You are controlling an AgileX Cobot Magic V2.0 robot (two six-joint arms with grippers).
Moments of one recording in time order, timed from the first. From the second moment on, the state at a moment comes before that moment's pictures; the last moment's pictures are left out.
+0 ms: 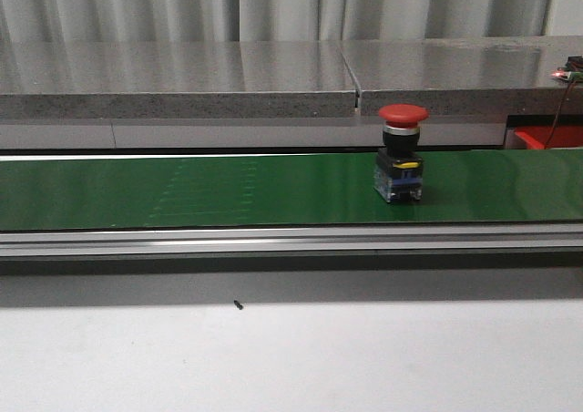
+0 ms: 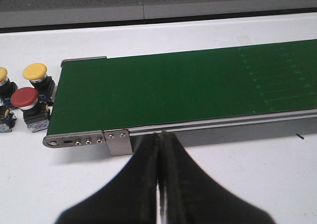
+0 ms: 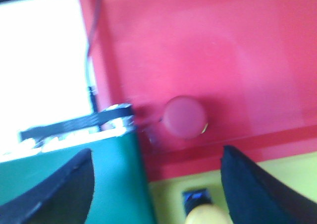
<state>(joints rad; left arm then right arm) -0.02 0.35 -0.58 -0.13 0.80 0.11 -0.25 1.71 -1.47 0.03 0.81 0.05</state>
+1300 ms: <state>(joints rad) -0.02 0.35 -0.58 -0.13 0.80 0.11 0.19 1.61 -1.34 0.16 0.96 -0.08</state>
